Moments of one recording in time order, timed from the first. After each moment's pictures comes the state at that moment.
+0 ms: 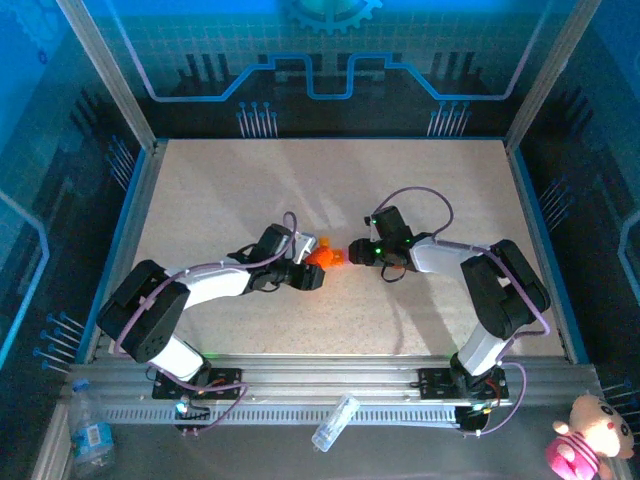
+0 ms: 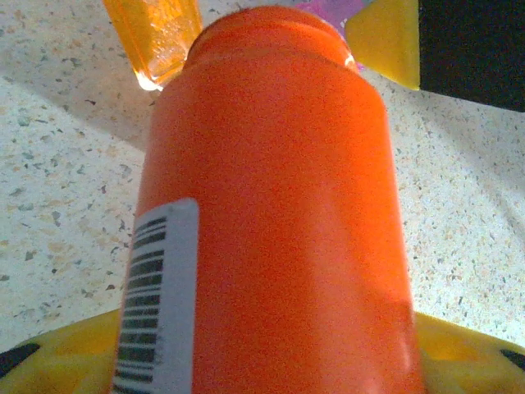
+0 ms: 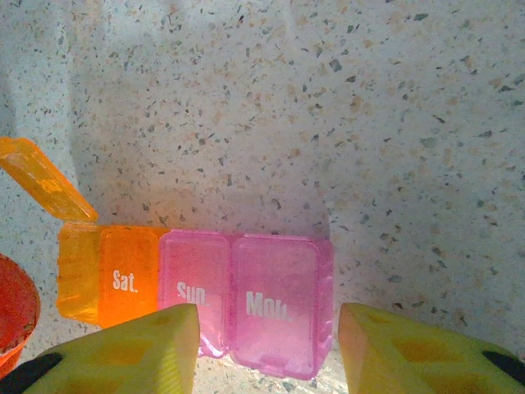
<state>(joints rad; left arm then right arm) -0.56 1.55 0.70 -0.03 0.35 -0.33 0.49 1.68 0.85 -0.12 -0.19 0.49</state>
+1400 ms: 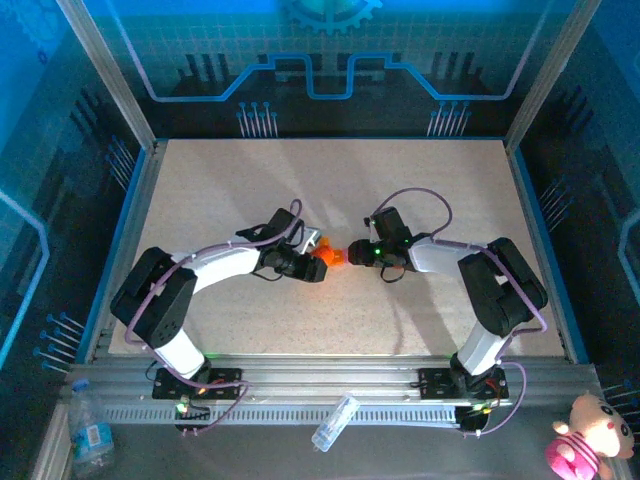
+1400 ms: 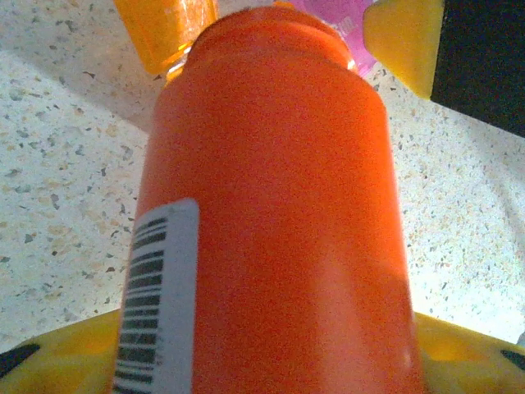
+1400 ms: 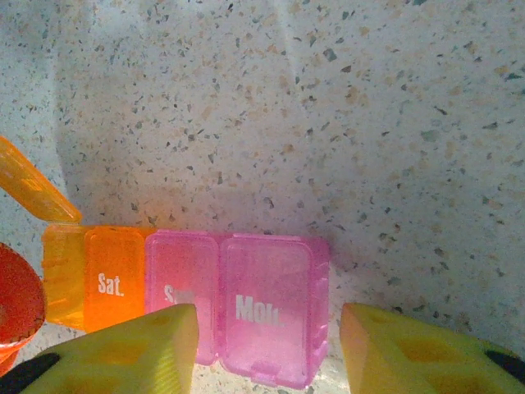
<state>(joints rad) -0.54 1.65 0.94 -0.37 0.39 -0.32 0.49 1.70 0.85 -0.11 -0.19 0.49</state>
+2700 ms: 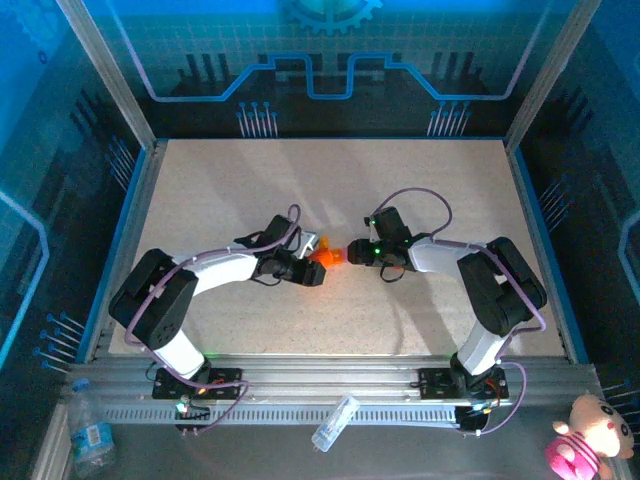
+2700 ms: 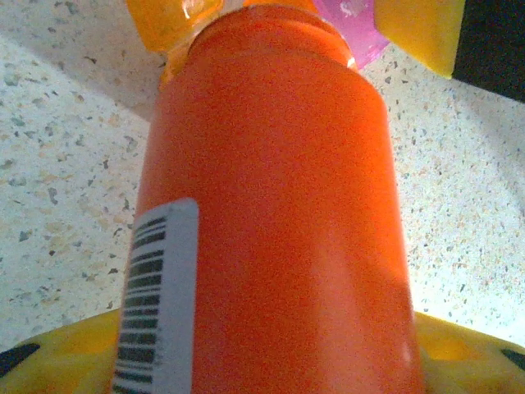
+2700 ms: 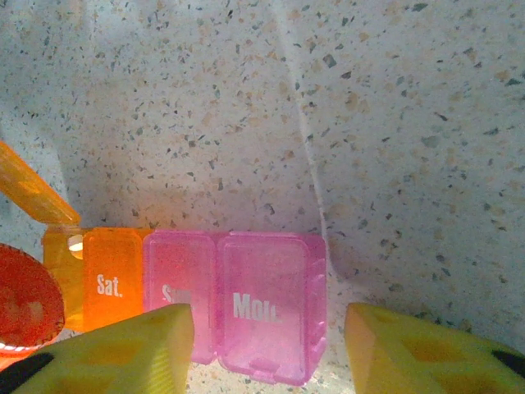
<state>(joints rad) -0.54 1.63 0.83 -0.23 0.40 -0.33 0.49 1.71 0.85 -0.10 -0.19 0.50</state>
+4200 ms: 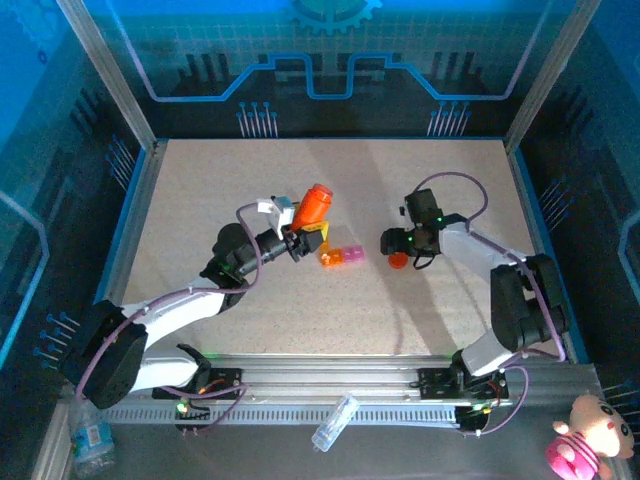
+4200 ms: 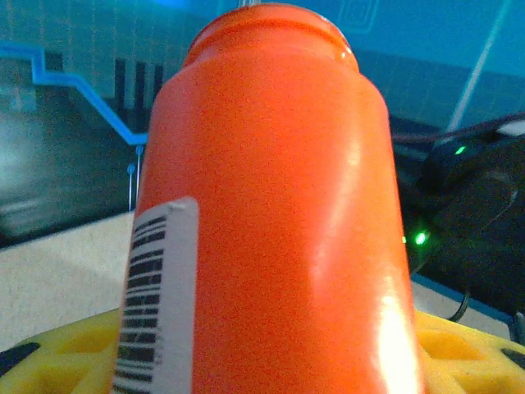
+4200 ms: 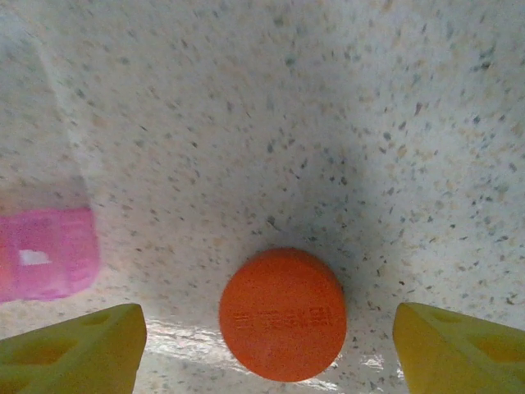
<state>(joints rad) -0.54 1.26 0.56 0.84 0.38 -0.24 0.28 1.58 0.95 -0.53 -0.06 0.30</state>
